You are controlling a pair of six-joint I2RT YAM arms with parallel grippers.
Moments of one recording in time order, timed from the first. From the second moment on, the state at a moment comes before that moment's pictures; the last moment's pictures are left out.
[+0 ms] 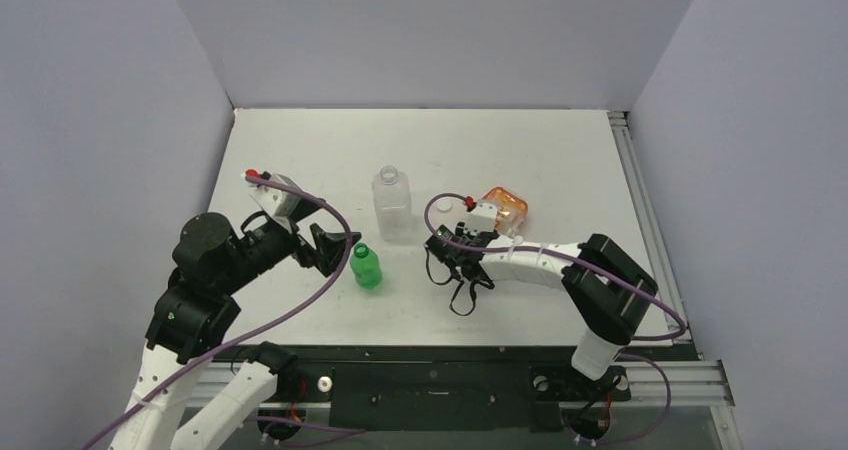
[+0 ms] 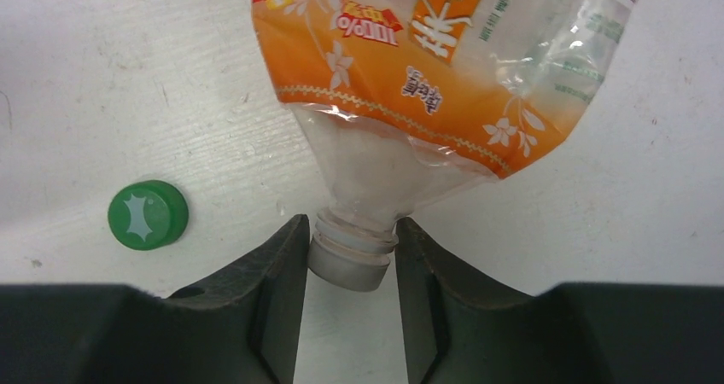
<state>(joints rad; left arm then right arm) -0.41 0.64 1.05 -0.53 0.38 -0.08 0.90 1.69 0.96 -0.49 0.74 1.01</state>
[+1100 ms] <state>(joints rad) -0.41 0.43 0.88 -0.34 0.76 0.72 1.05 0.91 1.38 -0.84 0.57 0.58</state>
